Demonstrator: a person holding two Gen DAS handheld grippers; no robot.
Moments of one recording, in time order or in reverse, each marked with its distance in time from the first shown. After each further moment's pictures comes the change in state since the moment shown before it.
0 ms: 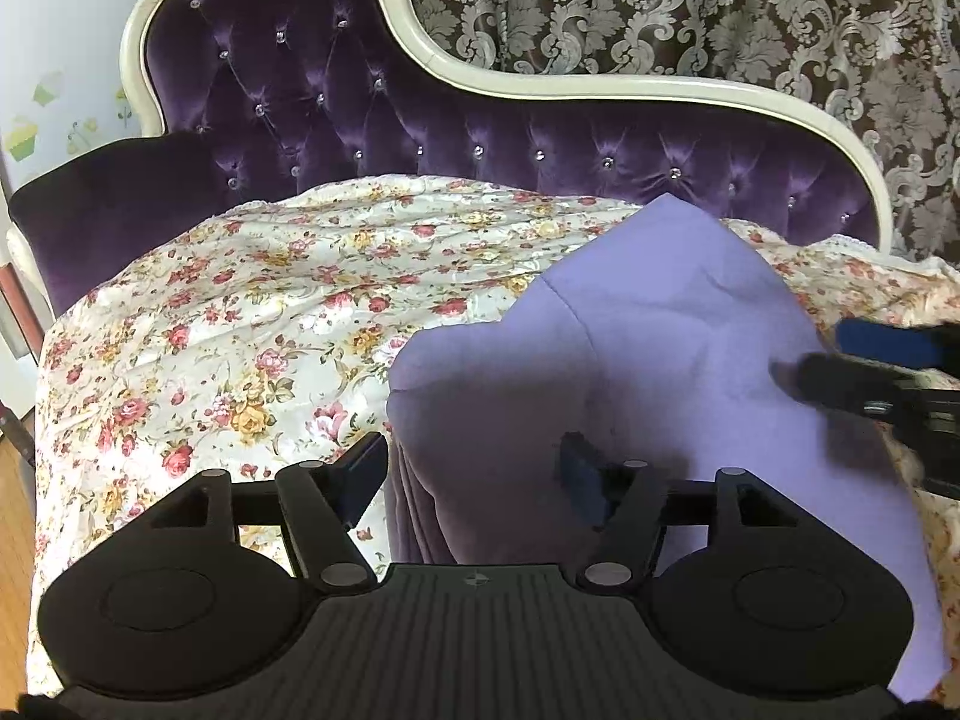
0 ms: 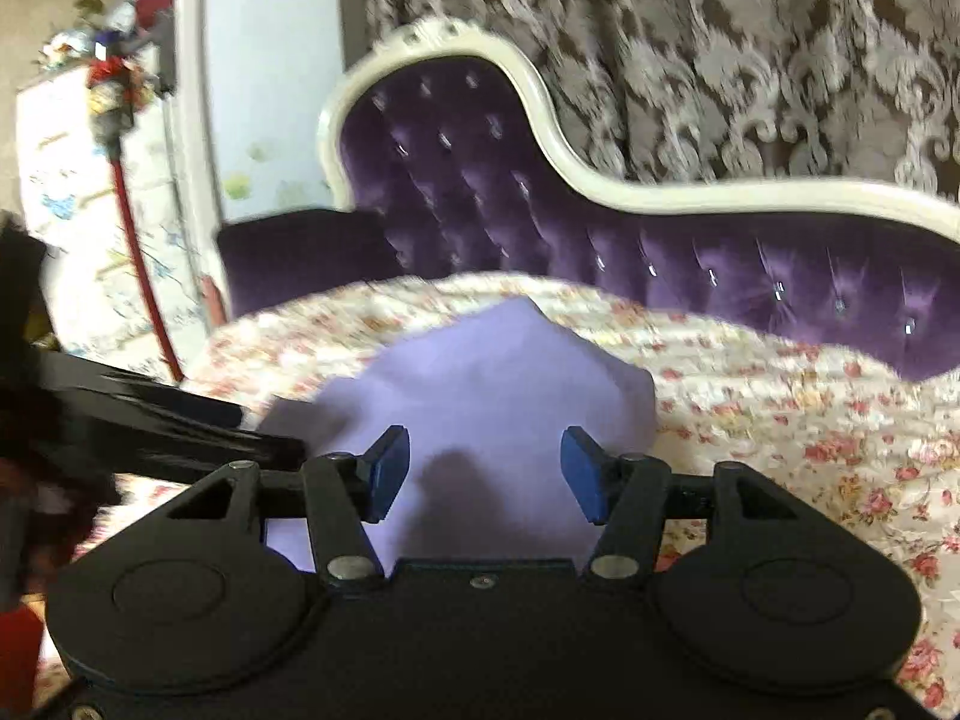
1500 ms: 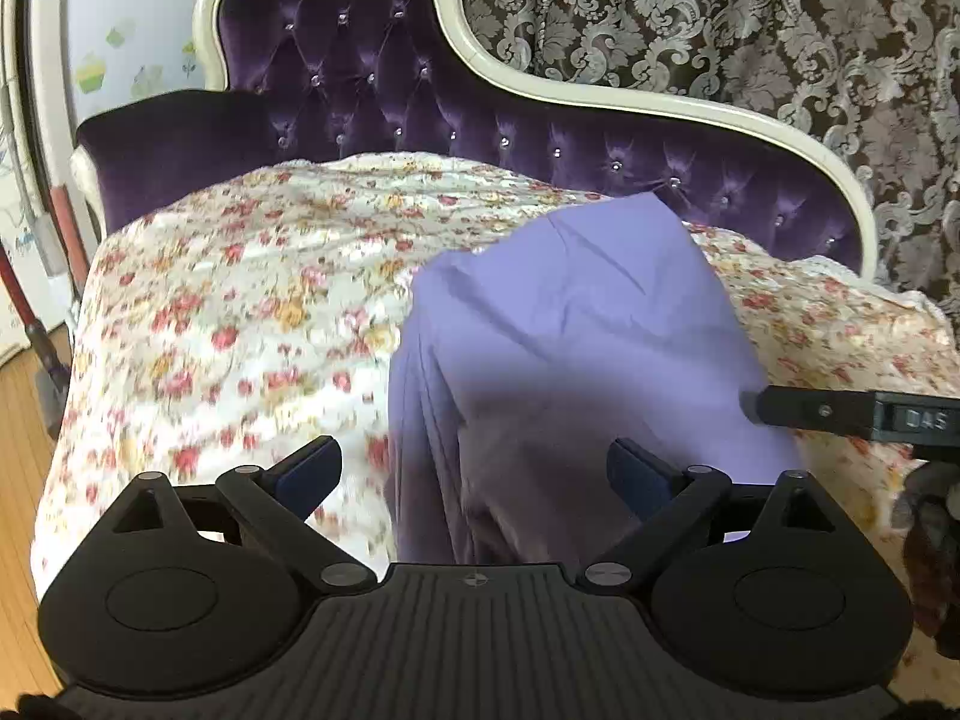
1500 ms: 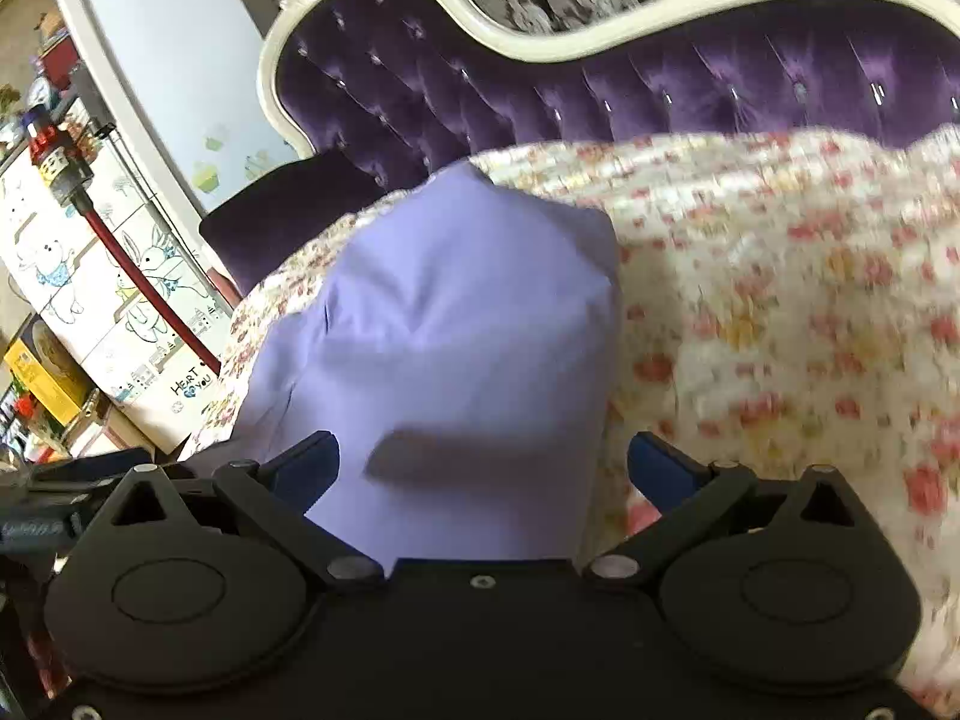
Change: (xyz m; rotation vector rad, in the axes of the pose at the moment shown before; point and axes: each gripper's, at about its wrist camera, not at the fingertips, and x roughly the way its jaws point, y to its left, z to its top) left arm -0.084 -0.017 -0.049 -0.150 0.015 0.021; right arm -0.024 -0.049 -0.027 0.333 0.232 0.098
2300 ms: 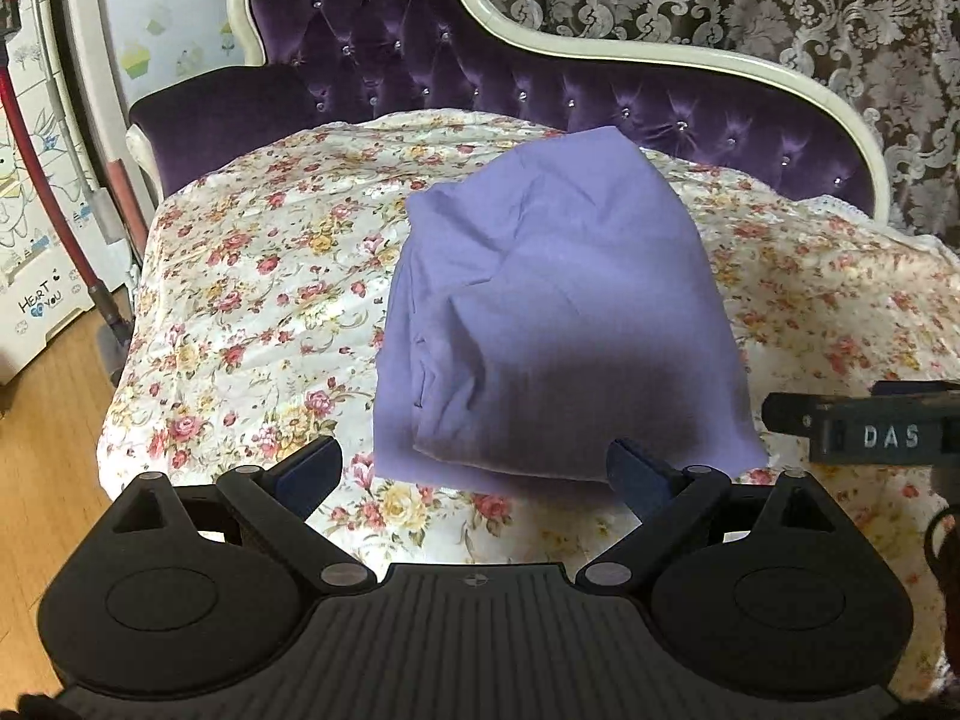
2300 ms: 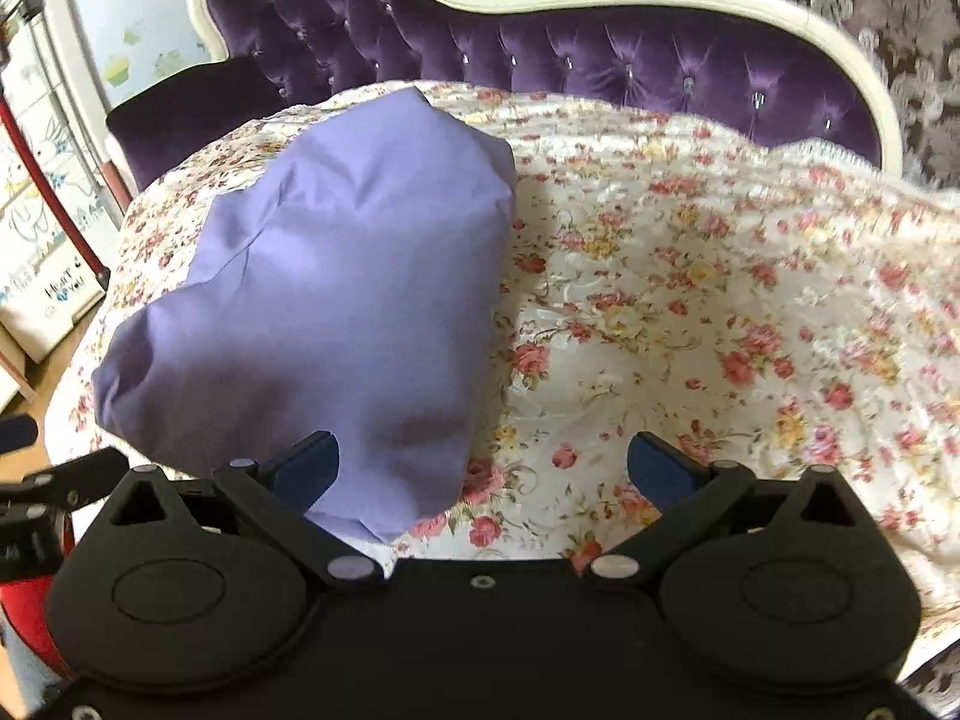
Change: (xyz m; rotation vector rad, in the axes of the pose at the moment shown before) left arm -0.054 -0.054 -0.031 0.012 0.092 0.134; right arm -0.063 0.060 -0.034 -0.112 0.123 -0.366
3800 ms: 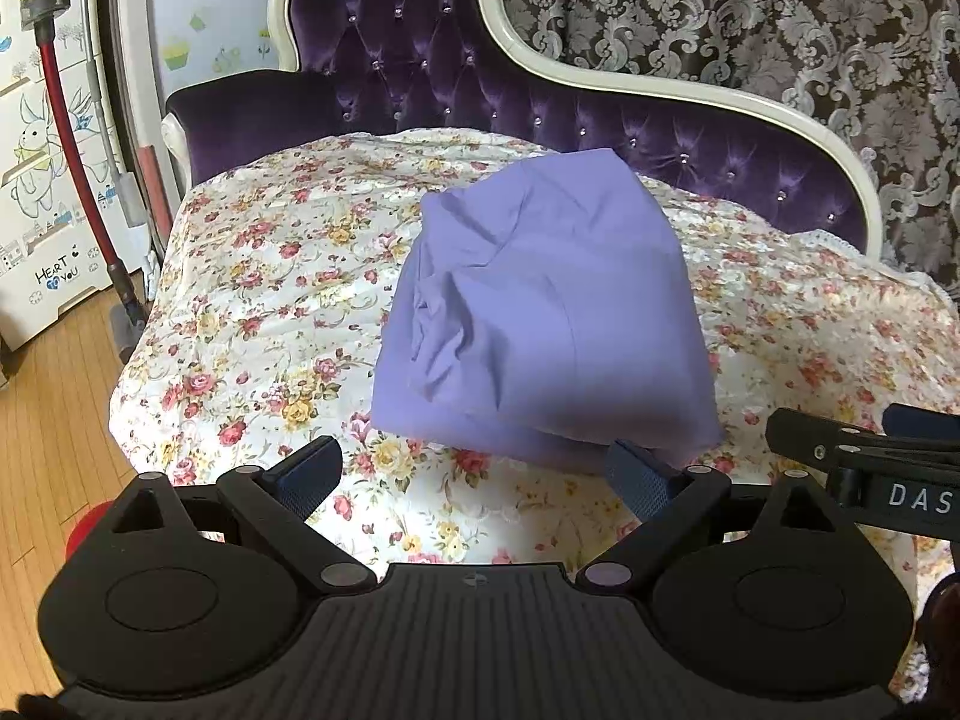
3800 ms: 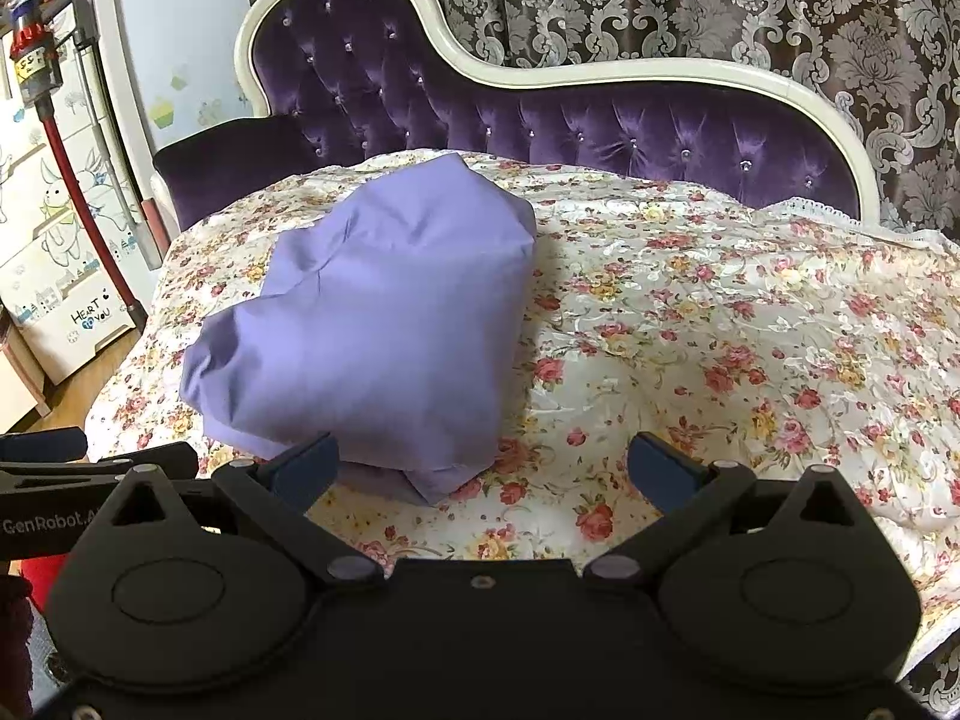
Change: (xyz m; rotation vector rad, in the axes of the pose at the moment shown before) left arm -0.035 -0.005 -0.028 -0.076 -0.055 0.006; right arm -0.055 0.014 -0.038 -0.010 -0.153 0.021
